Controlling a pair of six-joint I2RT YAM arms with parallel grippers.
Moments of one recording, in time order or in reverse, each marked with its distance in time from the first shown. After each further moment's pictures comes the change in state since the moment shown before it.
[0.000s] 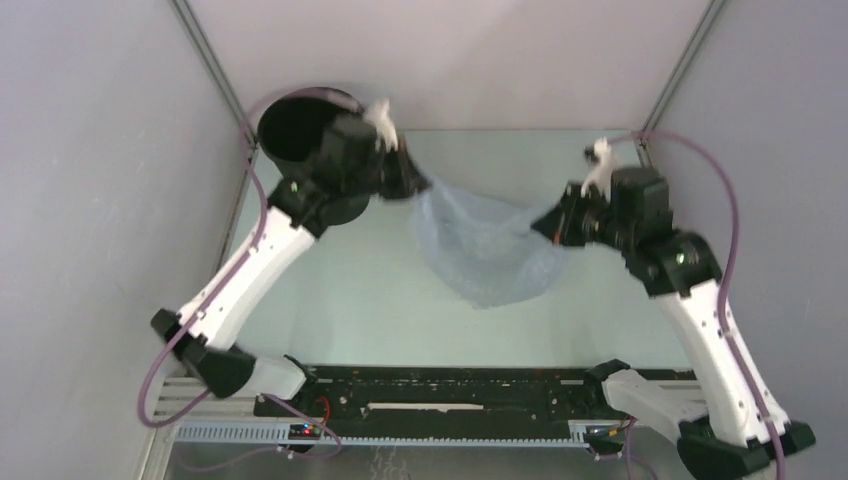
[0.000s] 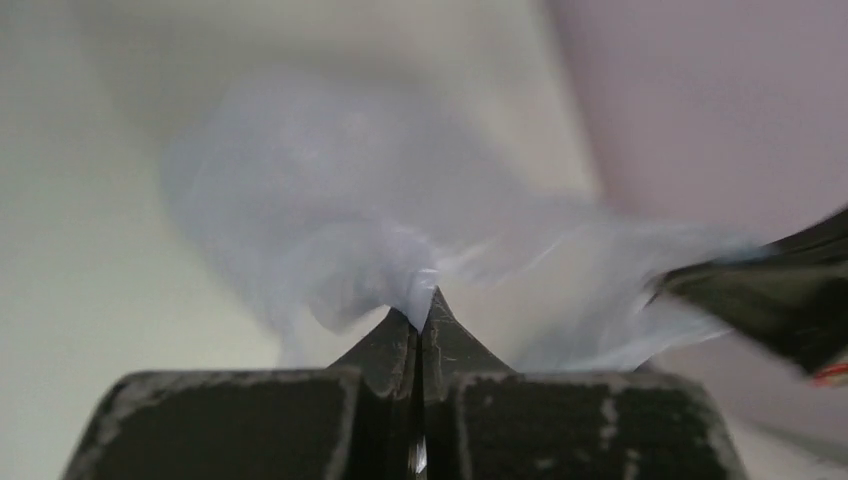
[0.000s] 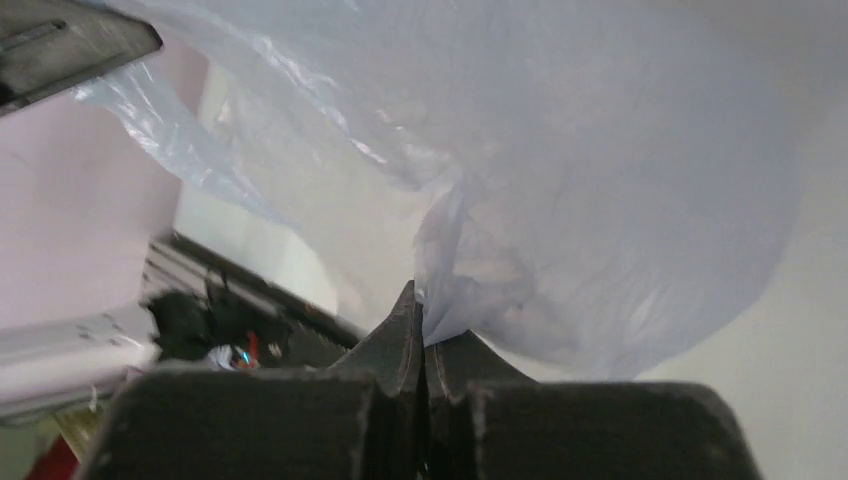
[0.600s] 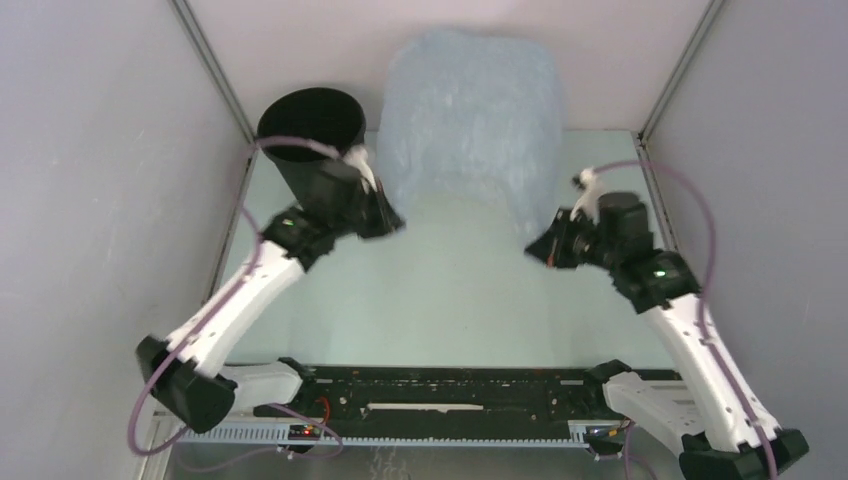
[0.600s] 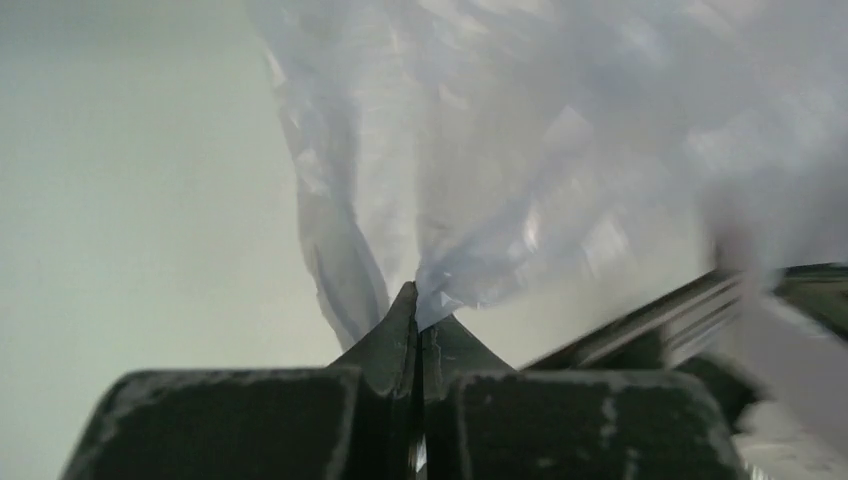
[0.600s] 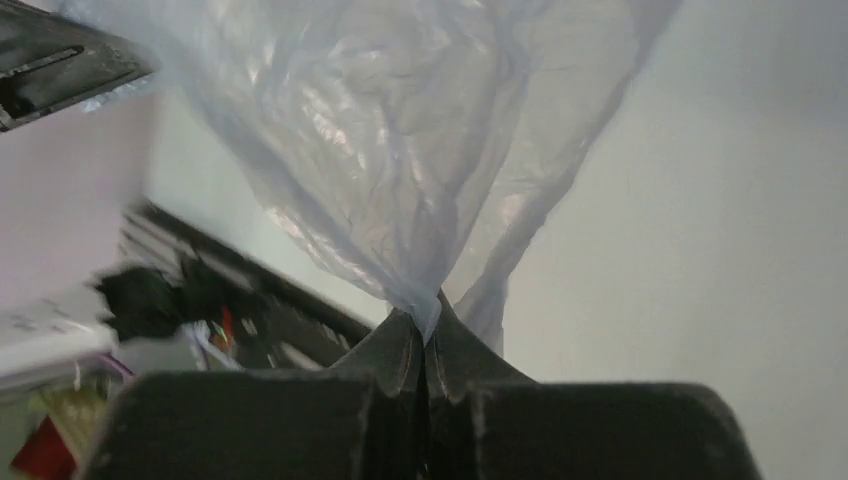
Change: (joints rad) left arm 0.072 -0.084 -0.023 0.061 -0.045 -0.003; right arm -0.030 0.010 0.013 0.114 -0.038 -0.047
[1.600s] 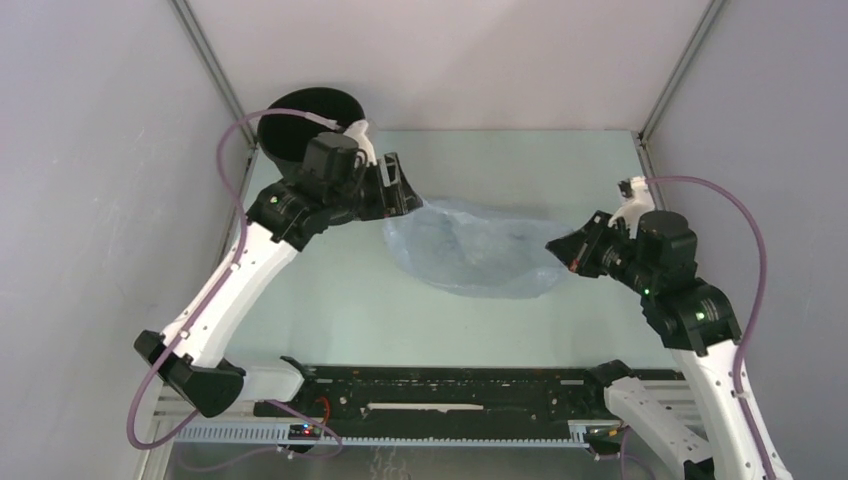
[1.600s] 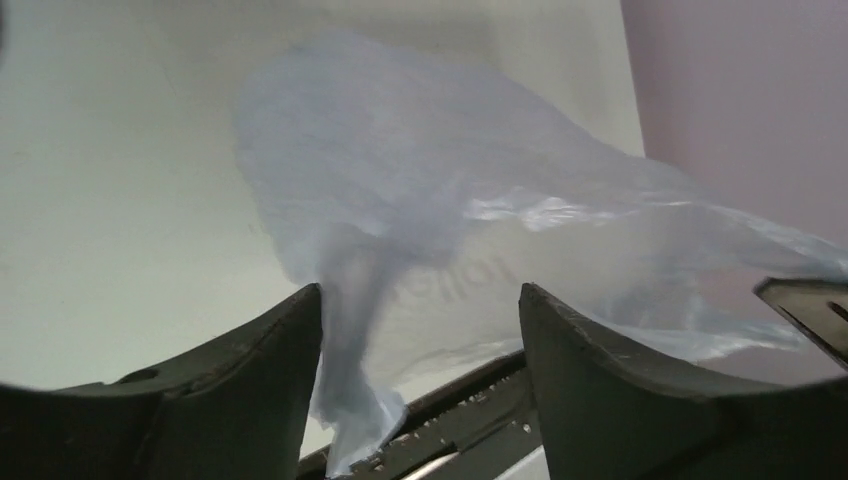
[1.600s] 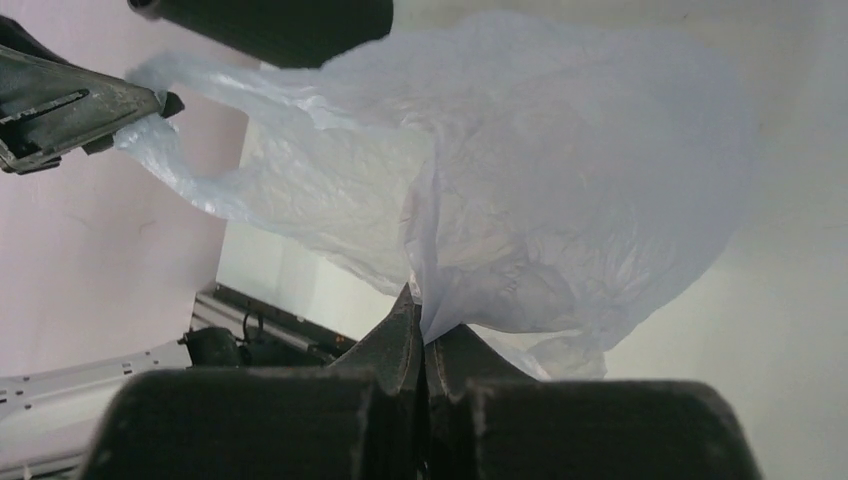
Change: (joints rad) left arm -0.017 0.090 0.142 -0.186 0.037 0.008; right arm -0.042 -0.184 -0.087 -0.050 0.042 0.163
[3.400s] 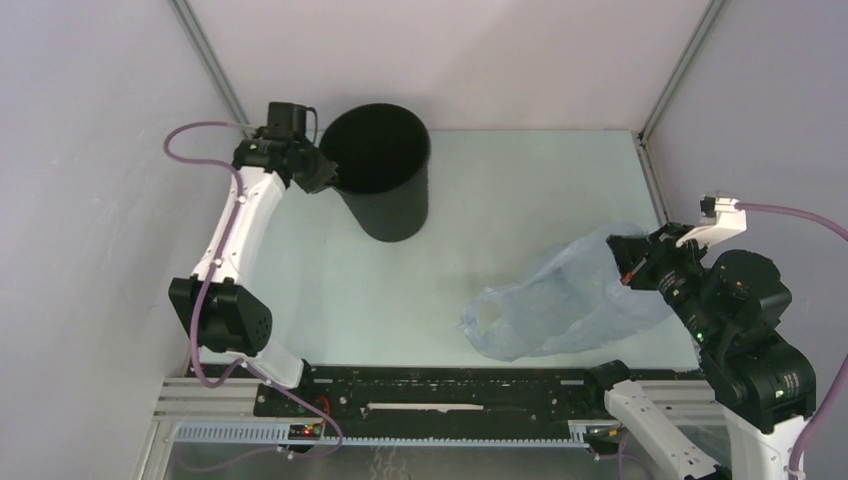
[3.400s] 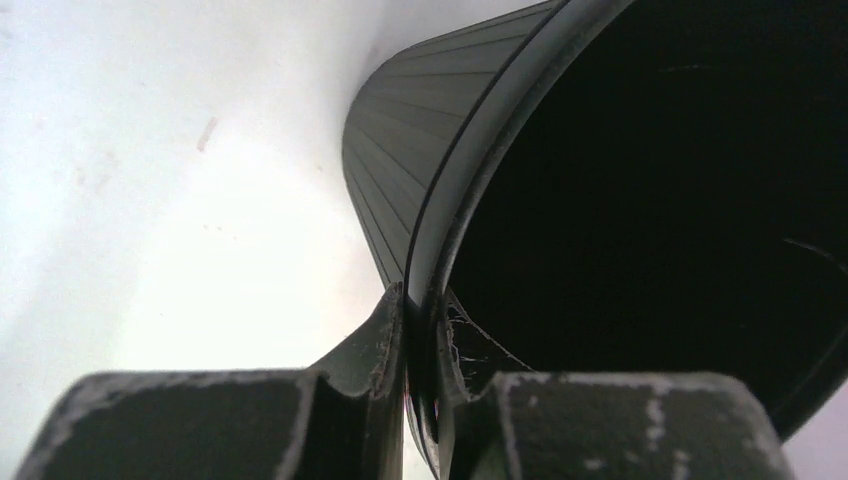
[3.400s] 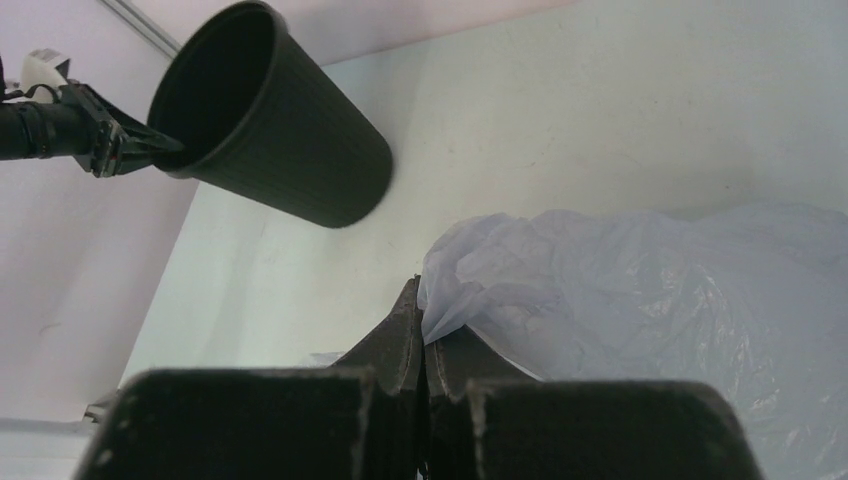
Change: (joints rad) left arm 0.489 0.298 0.158 -0.150 -0.165 -0.248; right arm -0.005 -0.111 0.289 -0.193 0.307 -0.162
